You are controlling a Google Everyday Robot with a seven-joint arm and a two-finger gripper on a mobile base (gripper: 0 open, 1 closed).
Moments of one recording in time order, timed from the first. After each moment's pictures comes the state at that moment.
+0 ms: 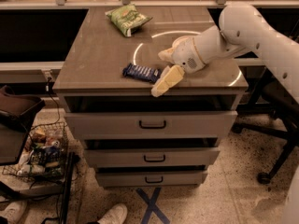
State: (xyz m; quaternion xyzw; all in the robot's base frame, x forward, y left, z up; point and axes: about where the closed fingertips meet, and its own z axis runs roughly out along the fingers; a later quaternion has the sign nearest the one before) arm 0.630 -0.033 0.843 -0.58 0.68 0.30 0.34
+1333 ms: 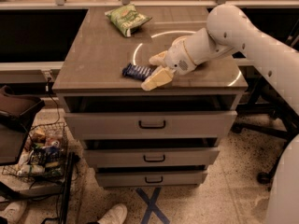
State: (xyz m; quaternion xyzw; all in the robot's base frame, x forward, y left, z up) arm 0.634 -0.011 0.823 -0.59 0.68 0.30 0.31
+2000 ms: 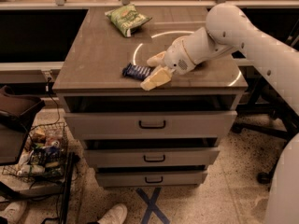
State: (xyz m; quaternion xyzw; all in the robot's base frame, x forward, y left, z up) arm 0.634 -0.011 0.826 -0.59 0.68 0.30 0.31
